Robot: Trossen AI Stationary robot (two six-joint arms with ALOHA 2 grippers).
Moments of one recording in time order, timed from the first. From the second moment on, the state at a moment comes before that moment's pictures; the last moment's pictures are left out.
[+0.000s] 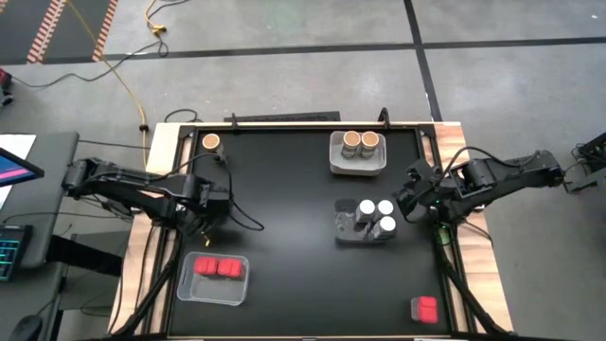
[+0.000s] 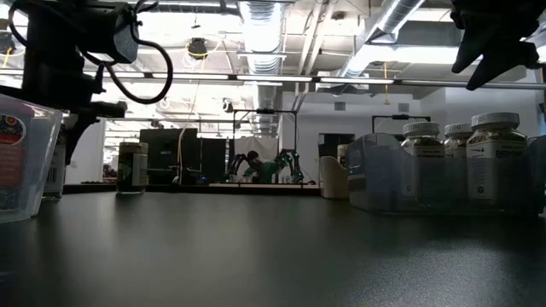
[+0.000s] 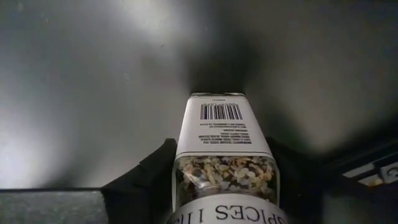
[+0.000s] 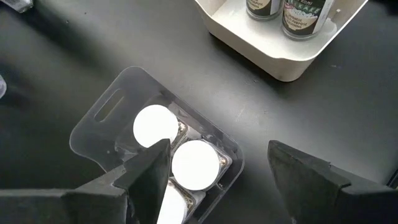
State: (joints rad) left arm -0.03 1.11 0.69 -1.17 -0.12 0.55; right arm 0.24 0.79 0.91 -1.17 0.45 1.07
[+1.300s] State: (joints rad) left arm 0.28 1.29 0.97 -0.93 -0.04 -1.14; right arm 0.24 0.85 0.91 -1.16 0.50 0.97
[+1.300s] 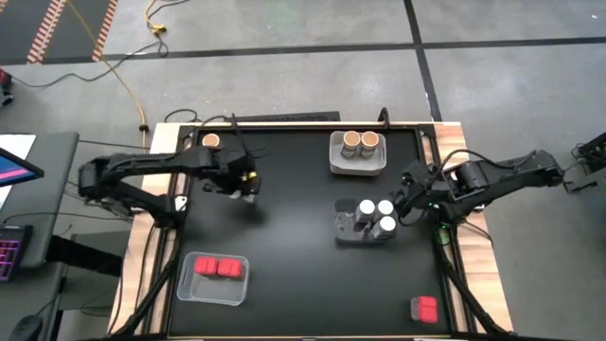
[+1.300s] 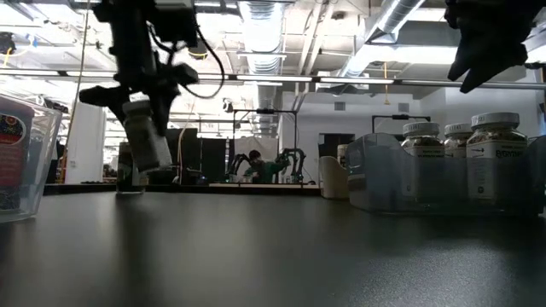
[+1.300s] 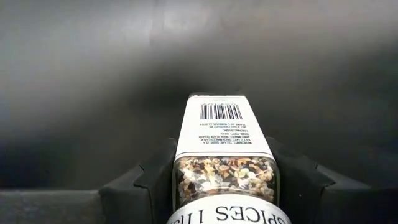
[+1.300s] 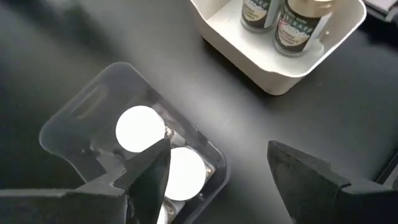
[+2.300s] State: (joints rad) left arm 0.25 1.75 1.33 -0.98 0.05 -1.49; right arm 0.19 0.86 0.91 -1.14 0.50 0.69
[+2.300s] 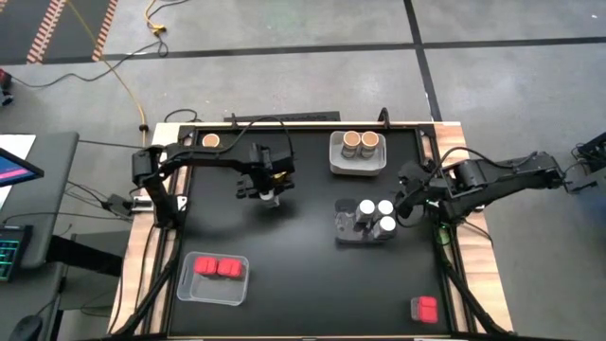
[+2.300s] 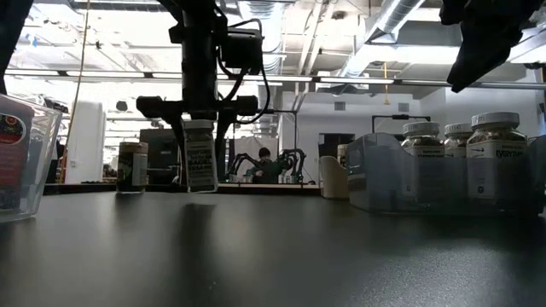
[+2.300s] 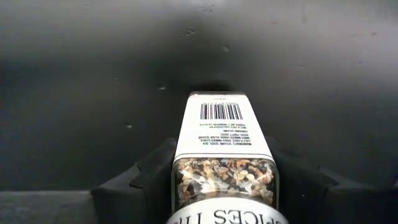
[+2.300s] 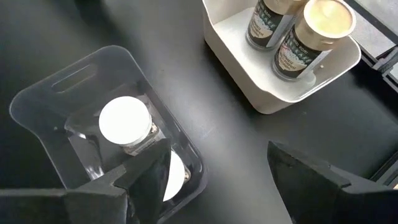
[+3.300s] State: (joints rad) left arm 0.27 1.75 1.33 -0.80 0.13 -1.56; right arm 0.19 0.86 0.91 -1.15 0.50 0.62
